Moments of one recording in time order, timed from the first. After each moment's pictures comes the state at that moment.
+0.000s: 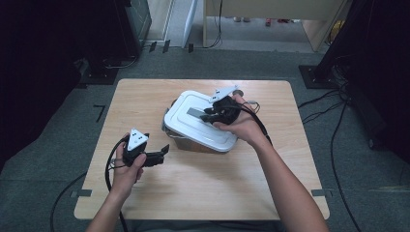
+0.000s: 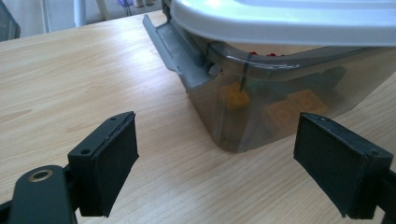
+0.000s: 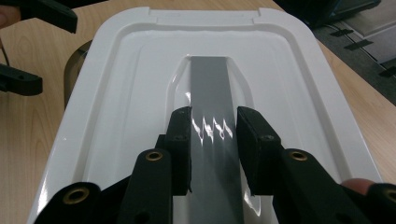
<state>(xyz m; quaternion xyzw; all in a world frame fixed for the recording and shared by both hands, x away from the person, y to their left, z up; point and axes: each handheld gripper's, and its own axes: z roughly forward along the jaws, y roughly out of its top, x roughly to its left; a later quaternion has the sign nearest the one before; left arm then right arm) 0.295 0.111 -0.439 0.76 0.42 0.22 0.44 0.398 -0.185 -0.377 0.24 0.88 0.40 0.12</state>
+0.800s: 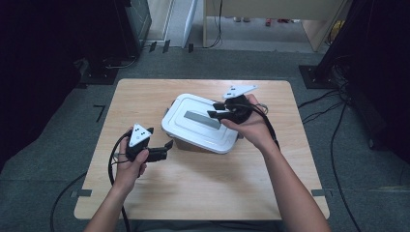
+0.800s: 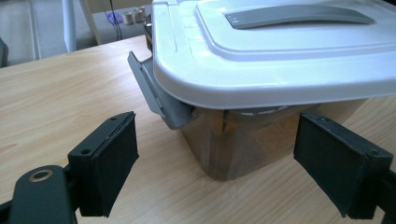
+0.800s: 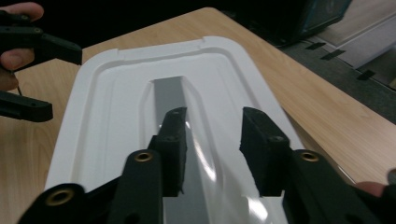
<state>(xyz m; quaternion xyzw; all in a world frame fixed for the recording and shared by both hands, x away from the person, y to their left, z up) 0.305 0.104 -0.427 0.76 0.39 0.22 0.47 0.383 -0.221 -0.363 0.30 0.82 0.46 0.14</state>
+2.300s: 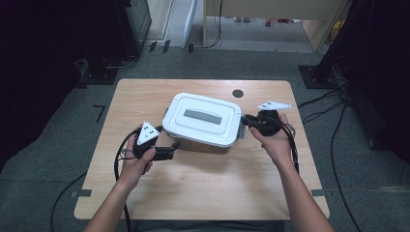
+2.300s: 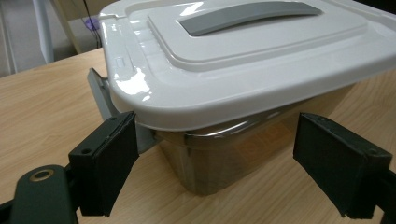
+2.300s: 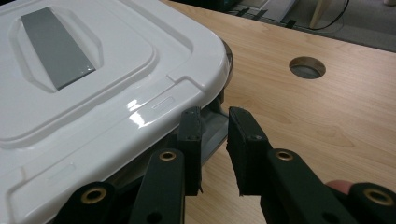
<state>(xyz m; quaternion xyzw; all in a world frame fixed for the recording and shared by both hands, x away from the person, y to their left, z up) 0.308 0.084 -0.428 0.78 0.35 0.21 0.47 0.363 -0.300 -0.415 0.47 0.75 0.43 0.17</state>
